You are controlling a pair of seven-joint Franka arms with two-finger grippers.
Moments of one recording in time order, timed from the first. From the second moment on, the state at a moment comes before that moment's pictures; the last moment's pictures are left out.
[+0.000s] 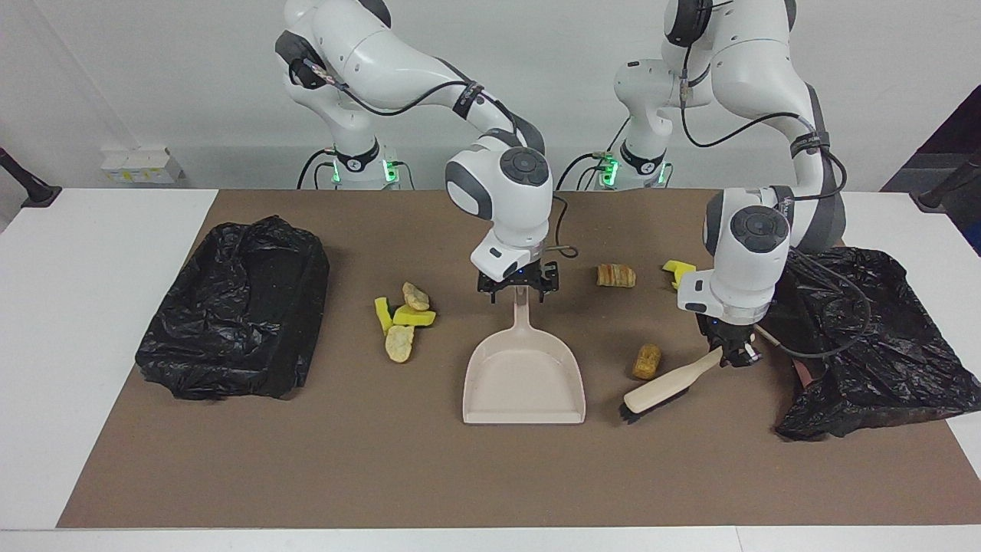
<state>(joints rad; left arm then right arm) -0.11 0.38 -0.05 -1.78 0.29 2.20 1.02 0.18 0.58 0.58 -1.51 -0.34 2.01 0.82</state>
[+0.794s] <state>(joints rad) -0.12 0.02 -0.07 -2.17 0.29 2.02 1.10 0.18 0.59 0.58 -1.55 -0.35 2.05 0.82</state>
